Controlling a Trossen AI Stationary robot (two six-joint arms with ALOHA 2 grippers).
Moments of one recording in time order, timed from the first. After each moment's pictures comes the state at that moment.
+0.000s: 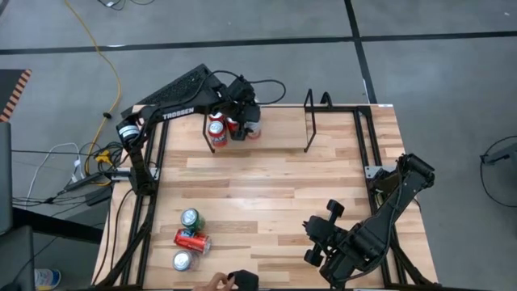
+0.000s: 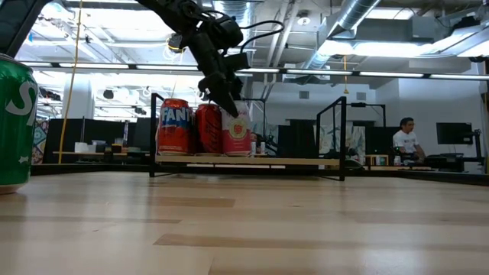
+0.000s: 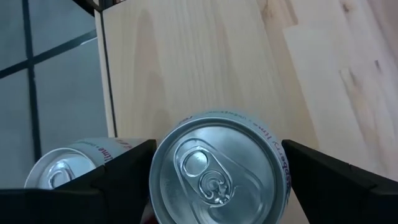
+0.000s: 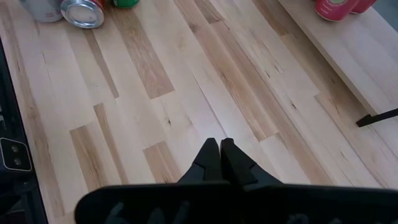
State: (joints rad) left arm 0.54 1.84 1.57 -0.60 0.13 0.76; right arm 0.81 1.79 1.72 -1.34 0.76 1.18
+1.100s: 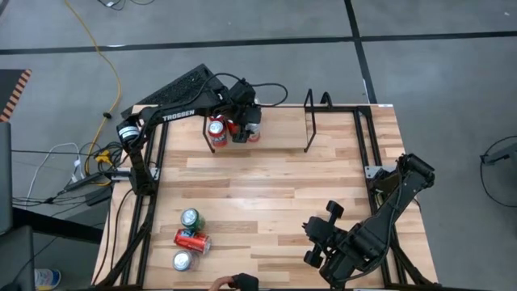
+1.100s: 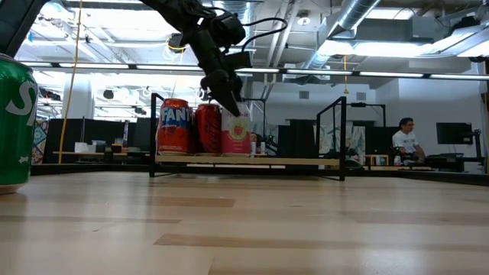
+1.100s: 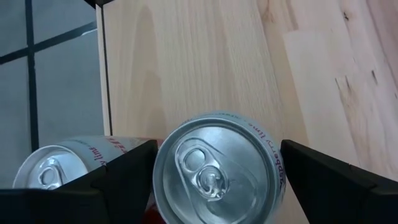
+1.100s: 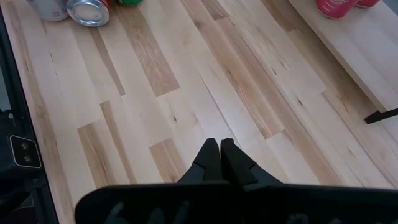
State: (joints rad) left arm 0.52 1.83 1.56 -0.61 0.09 0.68; right arm 0.81 1.79 1.72 -1.32 0.74 1.18
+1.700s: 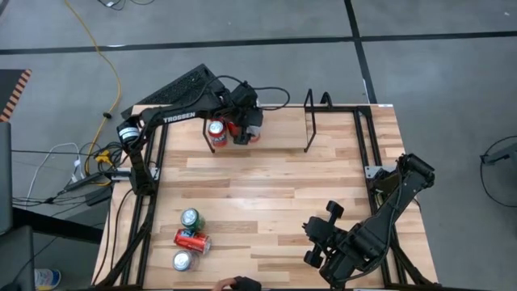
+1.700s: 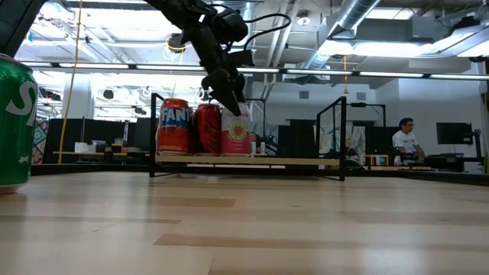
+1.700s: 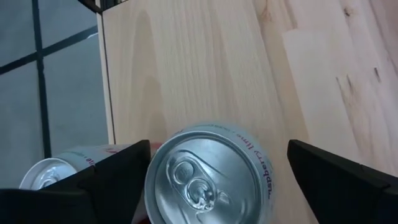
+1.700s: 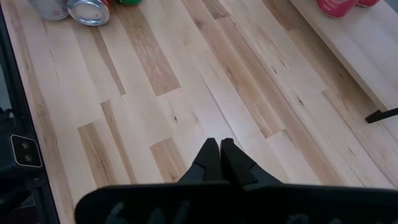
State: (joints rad) left arm 0.48 1.83 1.56 -0.60 0.05 0.70; right arm 0.81 1.79 1.72 -1.32 0.73 1.18
